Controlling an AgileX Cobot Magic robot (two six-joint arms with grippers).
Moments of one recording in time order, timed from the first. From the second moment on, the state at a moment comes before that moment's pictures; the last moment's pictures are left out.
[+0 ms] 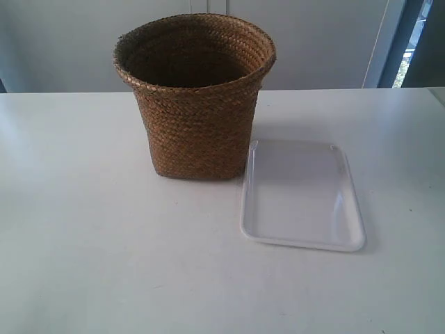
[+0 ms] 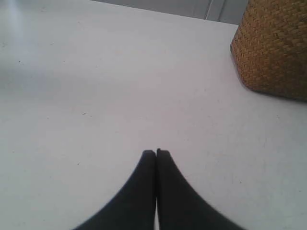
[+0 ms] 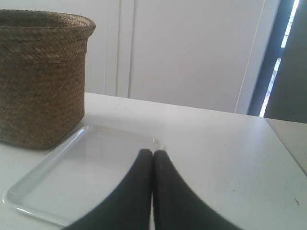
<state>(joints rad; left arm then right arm) 0.07 0.00 0.02 -0.13 0.37 -0.07 0.00 0.00 -0.01 0.10 0.11 -0.16</state>
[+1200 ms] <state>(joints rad) 0.07 0.00 0.02 -0.30 0.15 -0.16 0.00 0.00 -0.01 0.08 0.11 -0.17</state>
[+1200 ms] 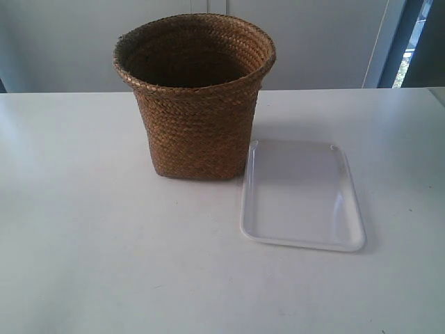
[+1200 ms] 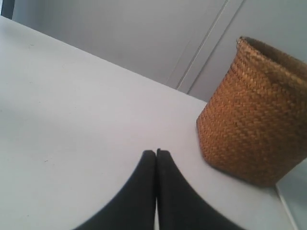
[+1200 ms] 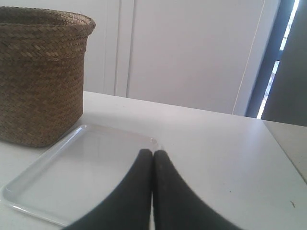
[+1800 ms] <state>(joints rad) 0.07 0.00 0.02 -0.29 0.15 -0.10 0.00 0.00 -0.01 0.07 0.11 -0.17</state>
